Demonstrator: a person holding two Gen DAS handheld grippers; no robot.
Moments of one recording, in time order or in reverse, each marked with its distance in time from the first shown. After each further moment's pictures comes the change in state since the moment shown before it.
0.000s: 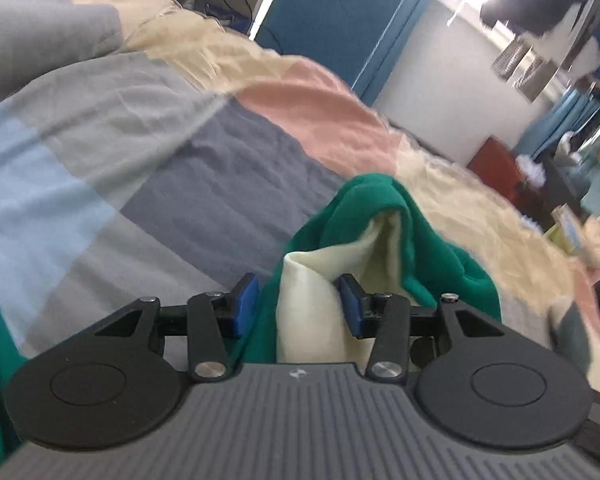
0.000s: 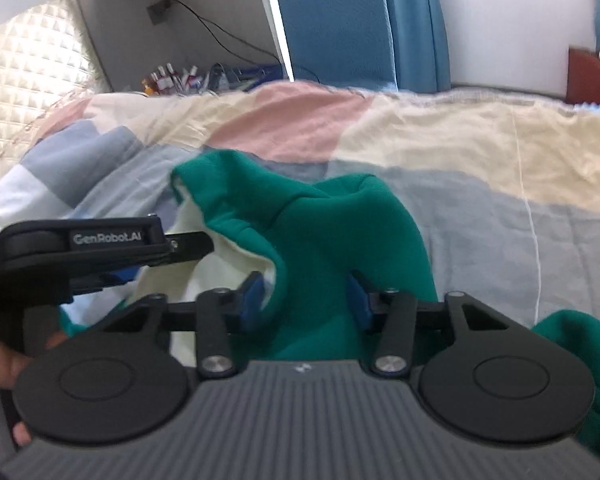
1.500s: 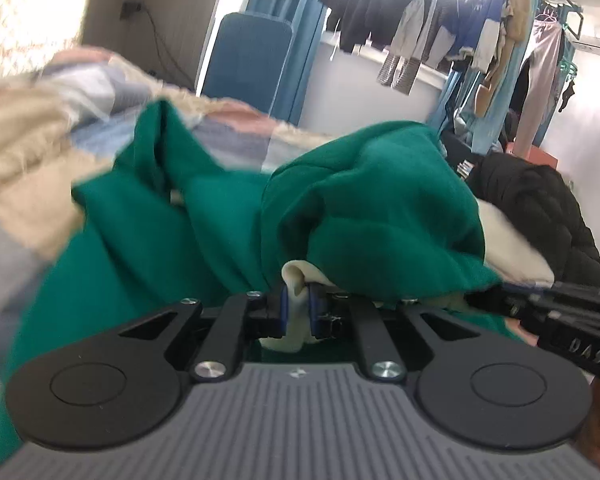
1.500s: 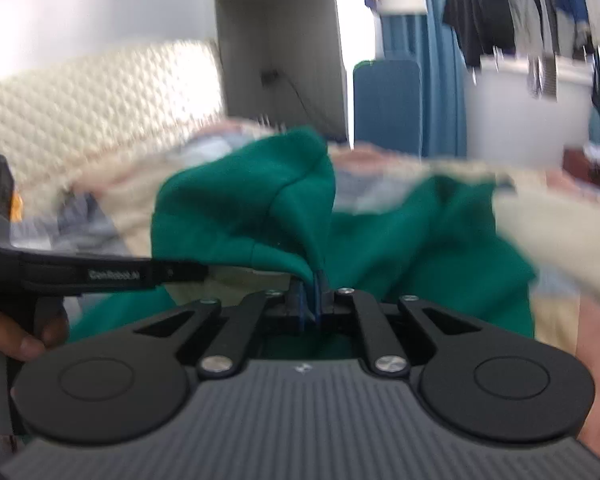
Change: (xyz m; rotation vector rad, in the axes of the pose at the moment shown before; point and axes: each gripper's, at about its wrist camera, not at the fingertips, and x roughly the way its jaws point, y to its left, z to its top) left arm -0.428 0.015 -0.360 0.228 -0.209 -0.164; right arm -0.387 0.074 -0.260 -0.199 -0.251 0.061
